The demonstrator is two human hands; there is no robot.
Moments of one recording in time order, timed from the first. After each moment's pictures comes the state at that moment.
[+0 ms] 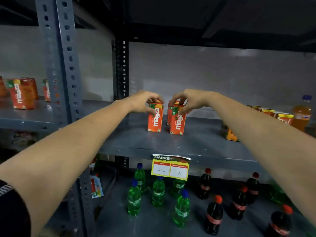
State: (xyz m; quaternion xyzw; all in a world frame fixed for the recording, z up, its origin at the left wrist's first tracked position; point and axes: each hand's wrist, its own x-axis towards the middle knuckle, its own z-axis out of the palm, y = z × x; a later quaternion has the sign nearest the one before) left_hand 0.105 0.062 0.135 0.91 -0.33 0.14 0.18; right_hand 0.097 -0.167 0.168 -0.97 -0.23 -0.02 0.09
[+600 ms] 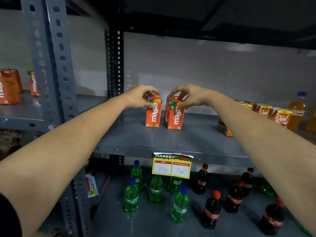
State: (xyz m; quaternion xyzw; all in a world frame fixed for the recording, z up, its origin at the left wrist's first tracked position) left_hand 0.124 0.069 0.125 0.89 -0.32 0.14 0.30; right_hand 0.100 -0.169 0.155 -0.96 -0.18 -0.04 0.23
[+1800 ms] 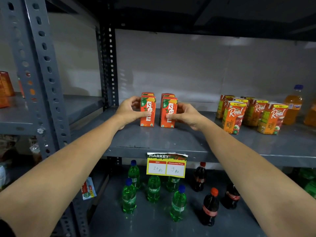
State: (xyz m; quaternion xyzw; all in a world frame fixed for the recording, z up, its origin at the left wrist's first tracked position) left_hand 0.128 0.060 0.060 0.80 -0.20 0.13 0.56; right_hand 0.109 -0.177 0.064 -0.80 -0.12 -0.06 0.58
